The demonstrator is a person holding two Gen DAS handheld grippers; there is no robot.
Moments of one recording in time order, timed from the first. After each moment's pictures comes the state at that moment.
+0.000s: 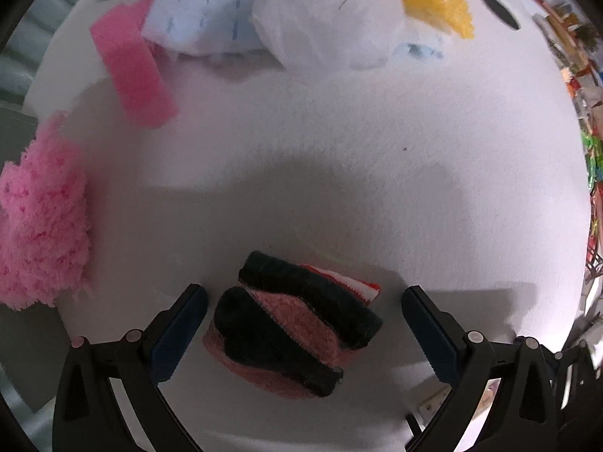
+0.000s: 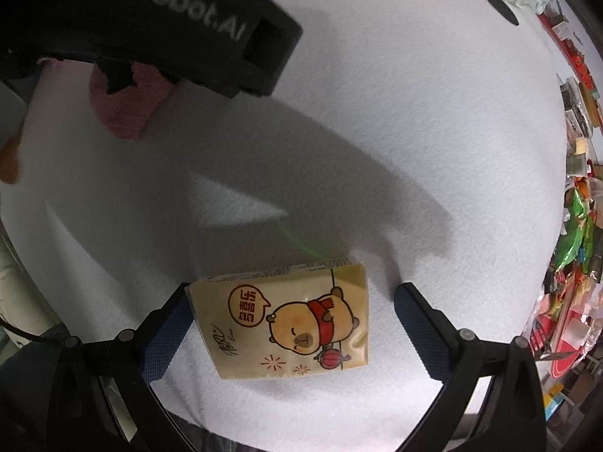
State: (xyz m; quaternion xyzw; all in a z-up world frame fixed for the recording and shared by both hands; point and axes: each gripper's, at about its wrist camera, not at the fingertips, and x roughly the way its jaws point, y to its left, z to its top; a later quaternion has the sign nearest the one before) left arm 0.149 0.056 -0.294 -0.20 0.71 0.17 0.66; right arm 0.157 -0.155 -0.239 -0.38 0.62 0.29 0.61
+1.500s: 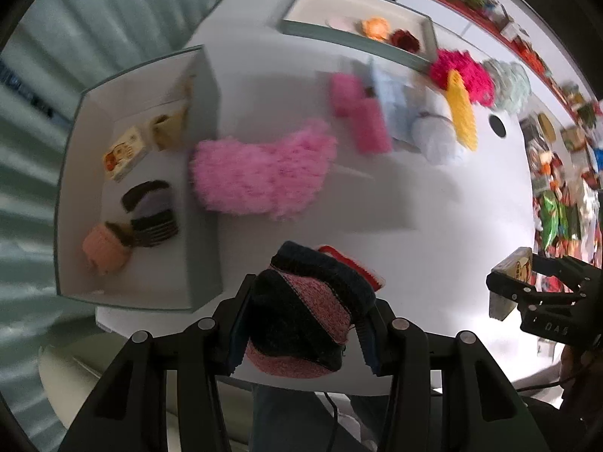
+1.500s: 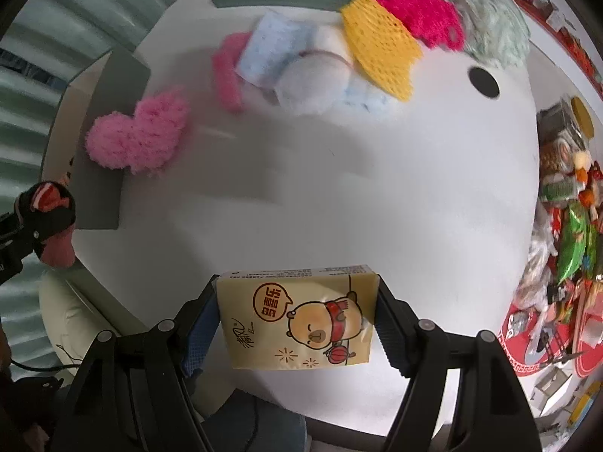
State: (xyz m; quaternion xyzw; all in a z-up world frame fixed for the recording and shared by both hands) left arm 0.010 0.166 -0.147 -0.26 0.60 0.24 0.71; right arm 0.168 -0.106 -0.115 -0.28 0.61 0.35 0.65
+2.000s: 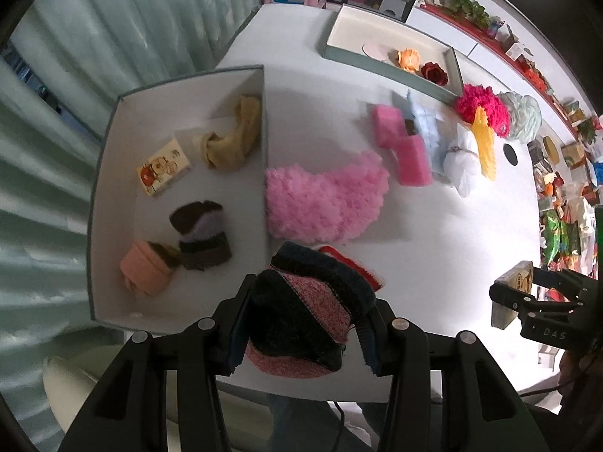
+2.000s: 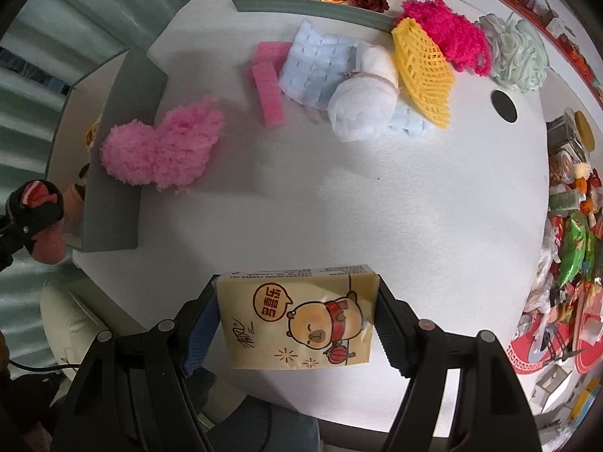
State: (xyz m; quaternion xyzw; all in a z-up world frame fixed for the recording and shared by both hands) left arm -0.026 0.227 -0.133 -0.26 0.58 0.25 0.73; right arm 0.138 -0.058 -0.112 -0.28 0.61 0.34 0.66
